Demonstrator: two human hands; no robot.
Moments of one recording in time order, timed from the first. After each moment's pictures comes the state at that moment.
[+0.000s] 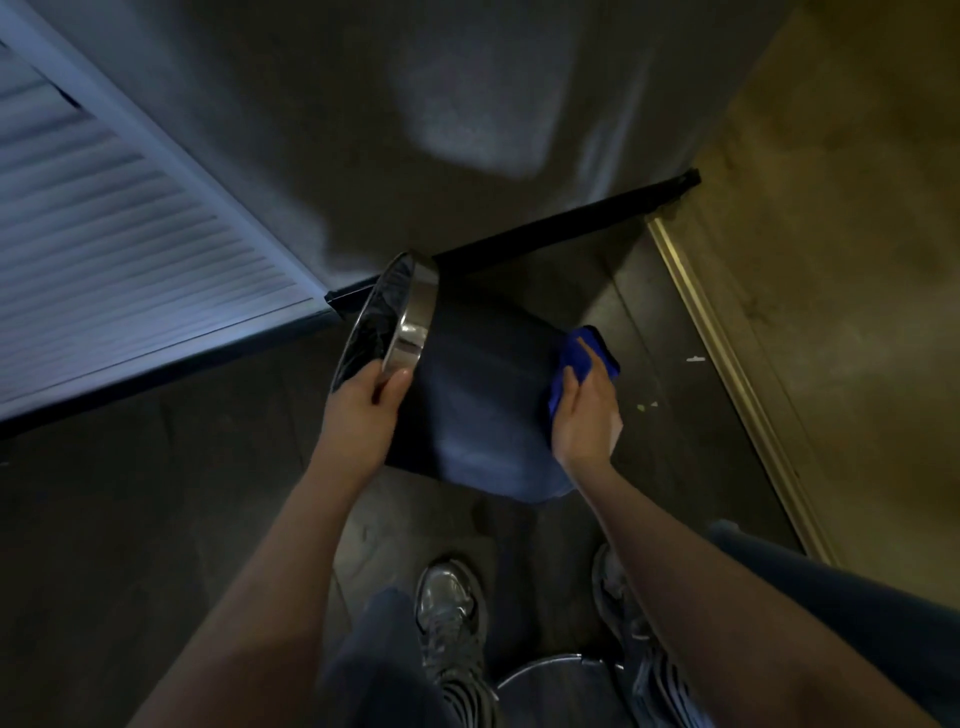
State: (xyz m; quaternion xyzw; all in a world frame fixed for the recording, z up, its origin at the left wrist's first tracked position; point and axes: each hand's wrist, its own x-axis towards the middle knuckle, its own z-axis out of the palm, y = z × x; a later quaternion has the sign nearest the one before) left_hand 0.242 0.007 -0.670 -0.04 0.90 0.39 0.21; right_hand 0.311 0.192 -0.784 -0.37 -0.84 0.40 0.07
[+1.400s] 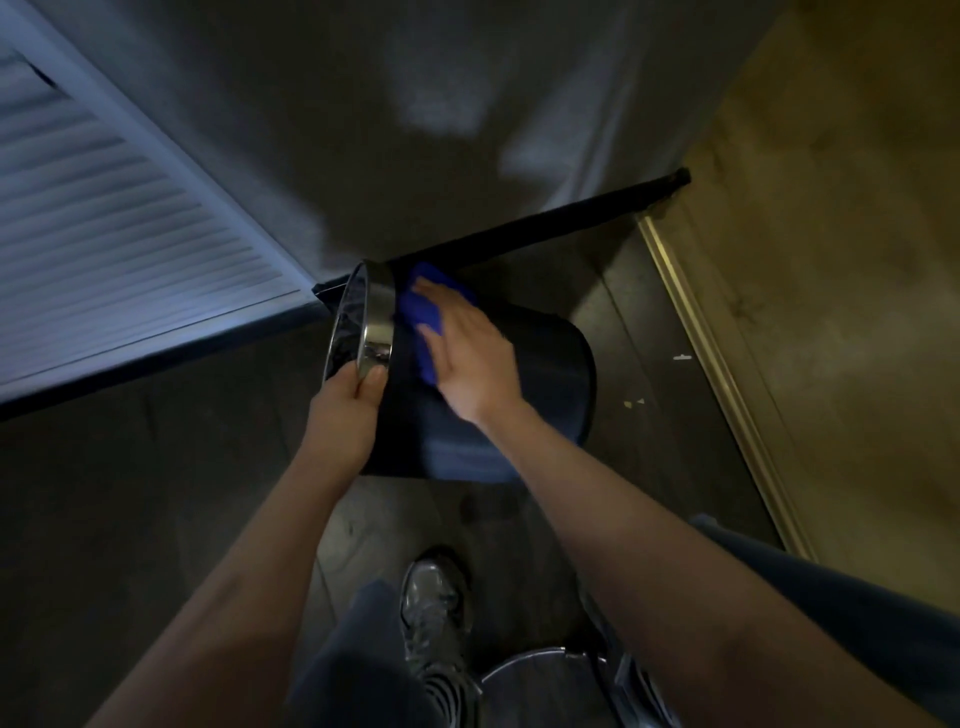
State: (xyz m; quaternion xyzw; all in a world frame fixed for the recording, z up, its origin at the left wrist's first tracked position) left_hand 0.245 0.004 -0.679 -0.14 0.84 0.46 0.23; right_hand 0.241 0.139 -0.734 -0.02 -0.91 0.39 0.09
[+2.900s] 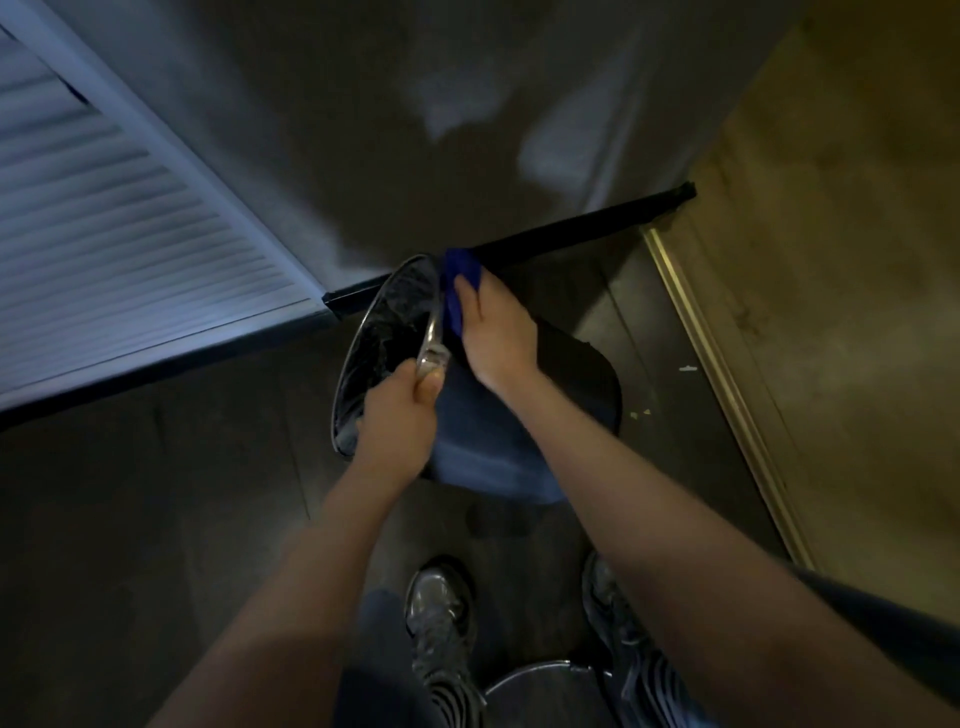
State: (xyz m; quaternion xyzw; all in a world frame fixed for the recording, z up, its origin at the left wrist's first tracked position) left_hand 0.250 0.036 -0.674 -0.03 0.91 0.36 0.19; right_hand 0.210 0.152 -0.718 -0.18 -0.88 0.44 0.03
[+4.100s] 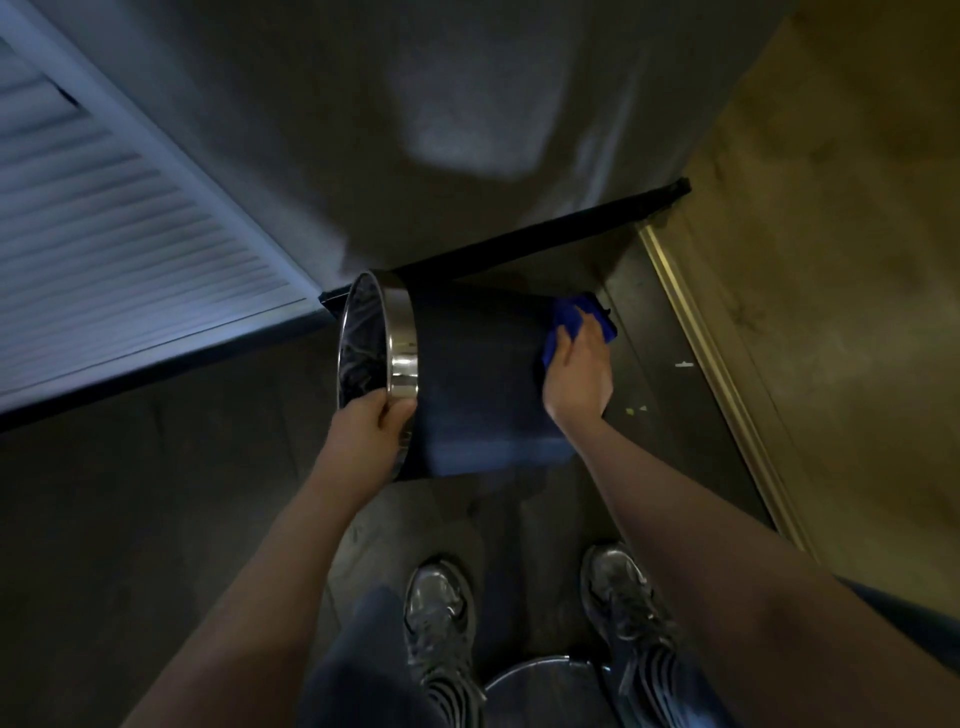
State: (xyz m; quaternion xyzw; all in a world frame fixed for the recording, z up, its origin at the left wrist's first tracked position) left_hand 0.256 0.009 -0.666 -0.03 0.89 0.35 0.28; right_hand 0.268 0.215 -0.777 -0.36 -0.85 0.38 0.04
